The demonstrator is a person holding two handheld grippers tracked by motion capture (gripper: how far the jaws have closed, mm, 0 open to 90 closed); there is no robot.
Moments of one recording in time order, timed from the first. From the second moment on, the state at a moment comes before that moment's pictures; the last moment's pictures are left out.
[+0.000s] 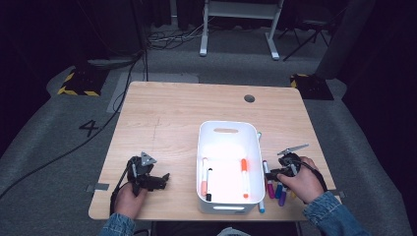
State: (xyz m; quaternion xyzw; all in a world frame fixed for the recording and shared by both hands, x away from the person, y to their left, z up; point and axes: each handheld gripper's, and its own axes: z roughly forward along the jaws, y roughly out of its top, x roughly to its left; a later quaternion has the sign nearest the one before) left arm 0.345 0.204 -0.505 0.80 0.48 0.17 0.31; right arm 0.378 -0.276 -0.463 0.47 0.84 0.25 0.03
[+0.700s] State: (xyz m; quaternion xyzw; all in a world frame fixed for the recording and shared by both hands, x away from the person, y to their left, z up) left arm 0.345 0.204 -0.505 0.80 0.48 0.17 0.31; right arm 0.402 -0.273 -0.471 0.51 0.82 0.26 0.05
